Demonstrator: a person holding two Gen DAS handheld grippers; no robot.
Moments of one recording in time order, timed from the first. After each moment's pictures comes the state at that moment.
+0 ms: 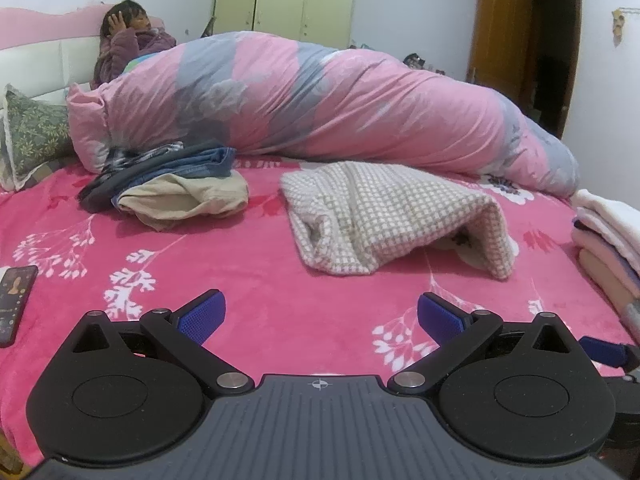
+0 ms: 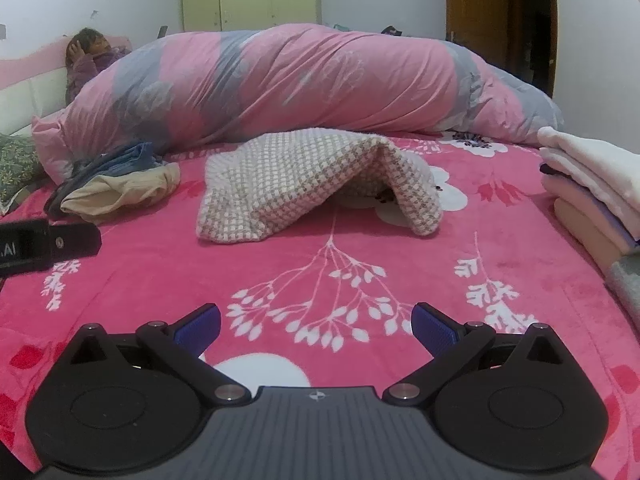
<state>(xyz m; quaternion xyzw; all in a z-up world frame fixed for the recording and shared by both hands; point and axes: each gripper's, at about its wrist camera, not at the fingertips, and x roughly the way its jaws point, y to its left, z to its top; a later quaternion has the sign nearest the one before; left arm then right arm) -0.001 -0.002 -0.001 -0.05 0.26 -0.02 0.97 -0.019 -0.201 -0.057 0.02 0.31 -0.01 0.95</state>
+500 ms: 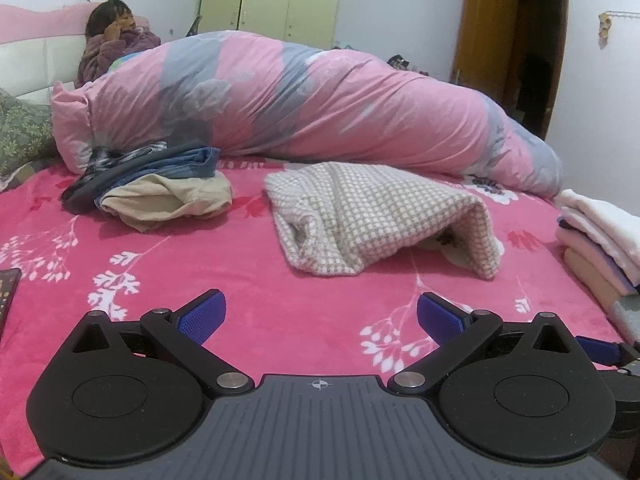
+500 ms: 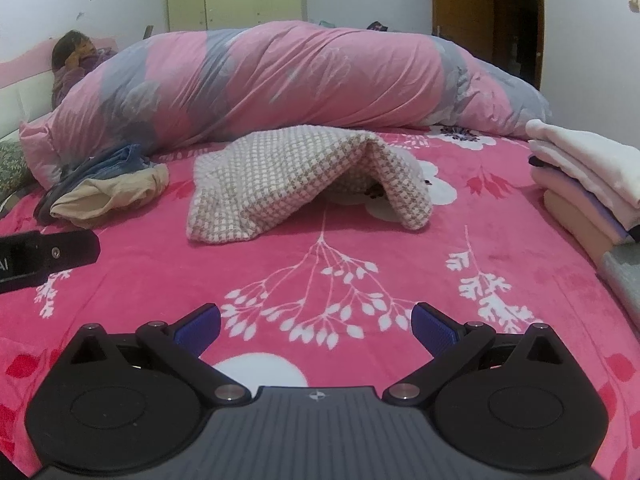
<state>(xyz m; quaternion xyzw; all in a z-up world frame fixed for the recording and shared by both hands) 0.000 0.003 -0.007 -0.05 0.26 -0.04 0.96 -0.018 -0.198 -0.056 0.03 0.31 -0.02 0.95</state>
